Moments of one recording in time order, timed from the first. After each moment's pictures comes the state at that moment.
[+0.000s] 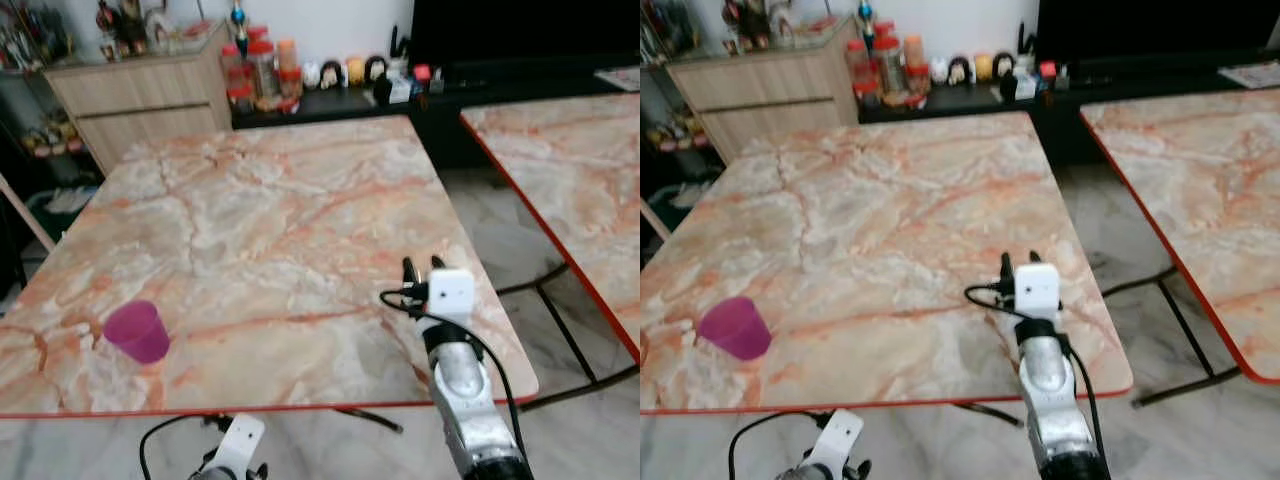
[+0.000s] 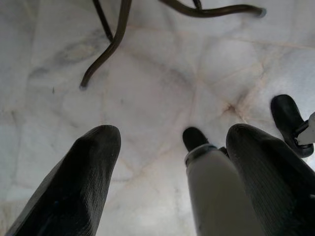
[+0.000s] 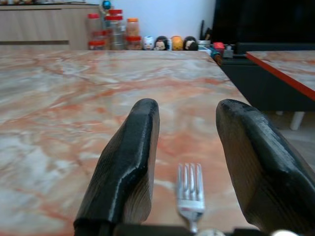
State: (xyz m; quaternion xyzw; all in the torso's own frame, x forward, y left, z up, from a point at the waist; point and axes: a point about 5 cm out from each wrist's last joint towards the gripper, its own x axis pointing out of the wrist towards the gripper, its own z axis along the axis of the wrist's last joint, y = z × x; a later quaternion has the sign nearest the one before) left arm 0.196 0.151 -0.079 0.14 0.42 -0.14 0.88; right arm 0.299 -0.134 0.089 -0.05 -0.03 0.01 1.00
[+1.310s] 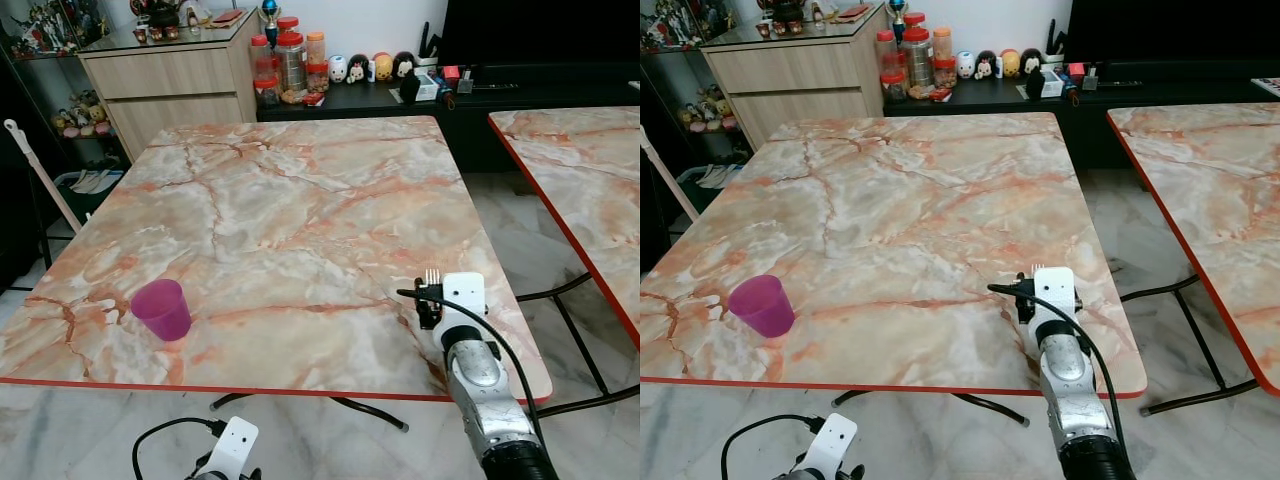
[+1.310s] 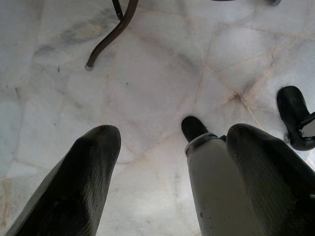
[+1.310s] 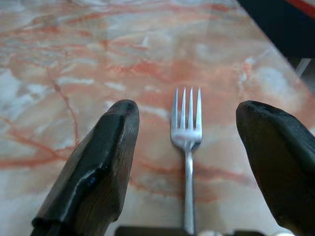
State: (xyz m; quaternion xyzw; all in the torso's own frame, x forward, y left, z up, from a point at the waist) left arm 0.192 0.156 -0.081 0.15 0.43 -0.14 0.88; right arm 0.305 -0.168 0.060 -0.06 0.10 -0.03 0.99
